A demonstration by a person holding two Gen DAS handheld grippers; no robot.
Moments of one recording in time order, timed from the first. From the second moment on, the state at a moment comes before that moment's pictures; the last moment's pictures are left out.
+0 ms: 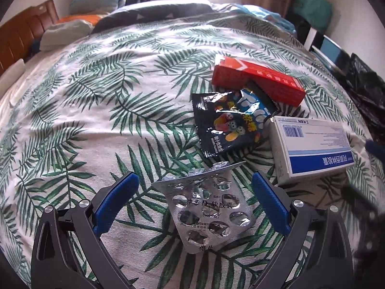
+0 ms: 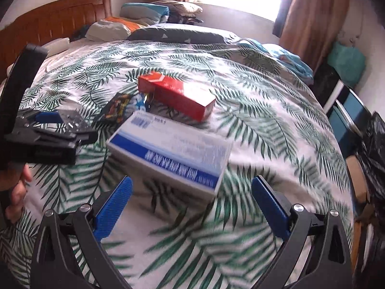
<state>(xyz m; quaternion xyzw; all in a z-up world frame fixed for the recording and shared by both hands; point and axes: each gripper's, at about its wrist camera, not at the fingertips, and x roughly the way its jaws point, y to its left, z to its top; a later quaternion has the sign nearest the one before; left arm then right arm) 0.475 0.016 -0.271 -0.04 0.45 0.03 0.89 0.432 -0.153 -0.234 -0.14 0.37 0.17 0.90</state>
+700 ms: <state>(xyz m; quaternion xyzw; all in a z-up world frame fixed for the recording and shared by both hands) 0.477 0.011 -0.277 -0.03 0.46 0.02 0.89 0.486 -0.114 -0.255 -0.21 0.43 0.24 0.84</state>
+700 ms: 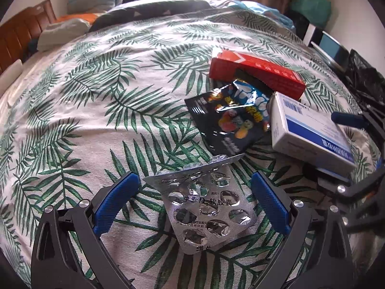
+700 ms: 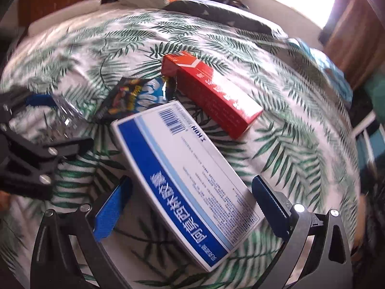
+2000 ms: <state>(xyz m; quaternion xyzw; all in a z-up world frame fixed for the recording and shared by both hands) 0.470 0.014 -0.272 -0.05 0.46 -0.01 0.89 0.445 -0.101 -0.257 -0.15 0.44 0.22 0.85</state>
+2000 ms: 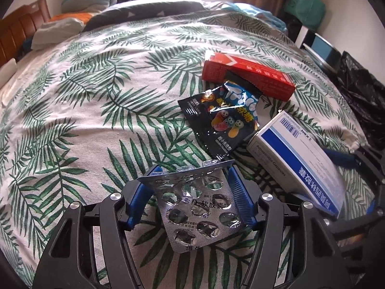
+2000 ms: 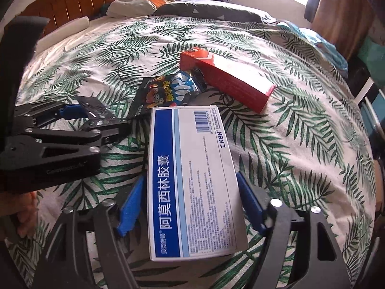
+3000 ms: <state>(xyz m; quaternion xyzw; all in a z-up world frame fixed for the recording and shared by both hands) 0.384 0.000 -0.230 -0.01 0.43 -0.06 0.90 0.365 -0.132 -0.222 -0.05 0.43 0.20 0.88</state>
